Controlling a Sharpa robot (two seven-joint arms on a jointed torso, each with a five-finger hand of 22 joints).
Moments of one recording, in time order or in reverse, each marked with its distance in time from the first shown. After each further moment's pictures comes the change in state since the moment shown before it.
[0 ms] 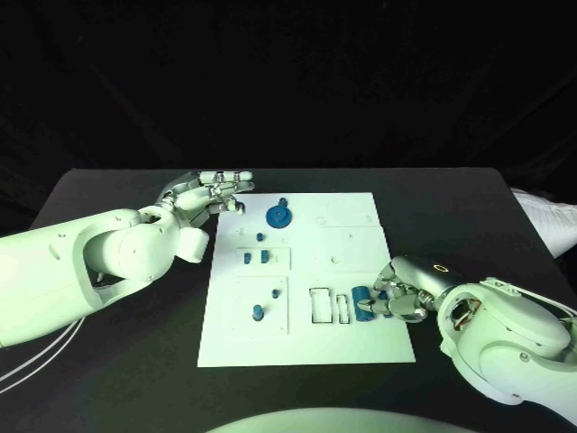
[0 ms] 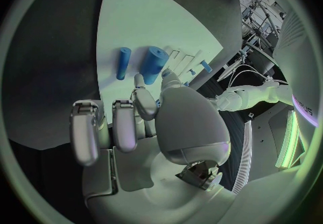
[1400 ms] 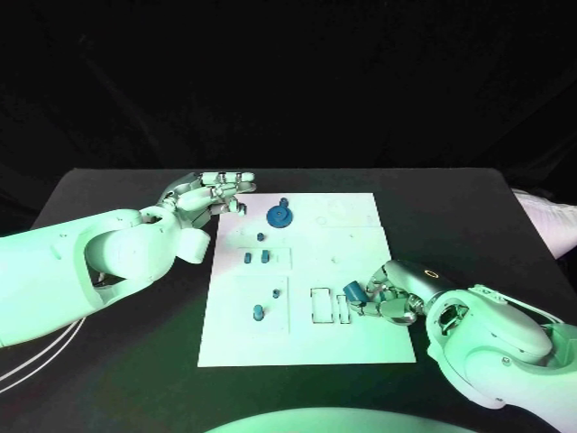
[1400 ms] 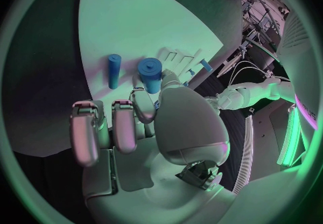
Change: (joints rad) left arm -0.002 -0.003 0.000 0.004 0.000 0.010 -0.005; left_hand -0.004 0.004 -0.006 0.000 0.000 0.000 0.000 0.000 0.000 -0.004 -0.003 0.000 -0.001 0.000 0.003 0.000 -0.002 0.000 0.000 0.000 0.000 -0.001; right arm -0.034 0.050 0.006 -0.024 0.008 -0.061 -0.009; right_hand 0.044 0.070 -0.008 -0.003 0.129 -0.002 -0.008 0.035 0.048 0.004 -0.004 0.029 0.062 0.000 -0.007 0.007 0.000 -0.011 0.003 -0.004 0.012 0.000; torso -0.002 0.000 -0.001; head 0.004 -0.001
